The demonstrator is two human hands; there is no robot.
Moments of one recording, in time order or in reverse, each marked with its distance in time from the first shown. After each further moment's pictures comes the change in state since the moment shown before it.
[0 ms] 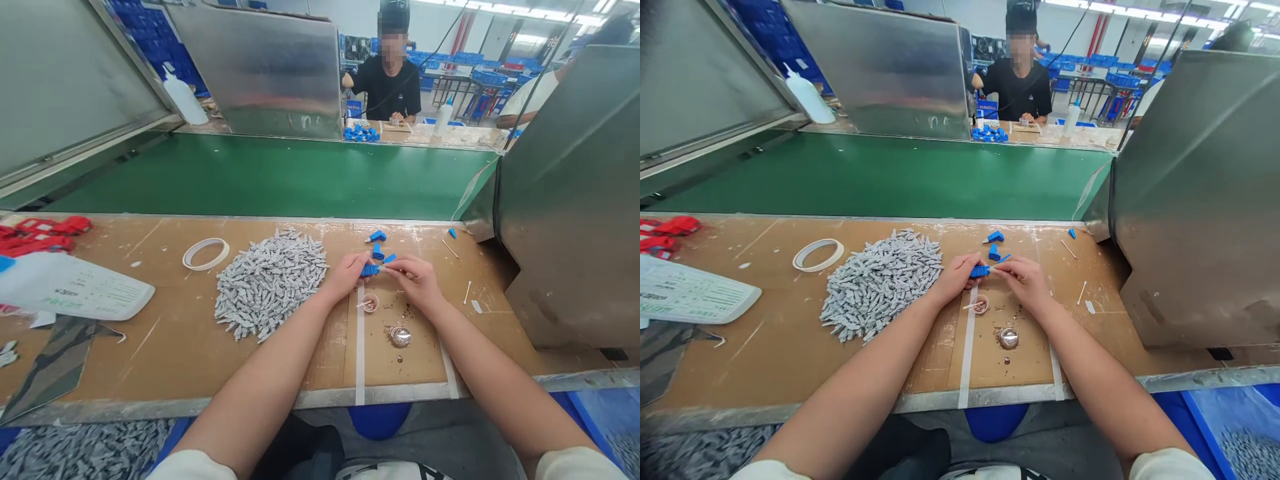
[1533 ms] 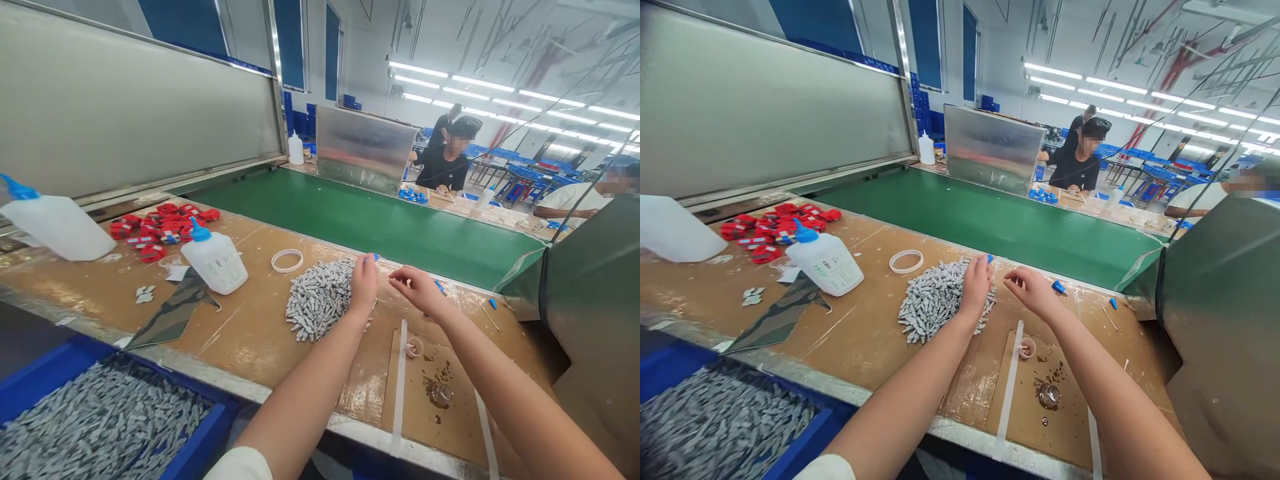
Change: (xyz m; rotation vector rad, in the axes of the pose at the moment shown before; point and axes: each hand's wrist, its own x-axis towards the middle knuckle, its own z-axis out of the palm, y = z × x) left_hand -0.014 0.040 -0.055 -0.429 0.787 0.260; right_hand 0.106 -0.044 0.064 -0.328 -0.465 -0.165
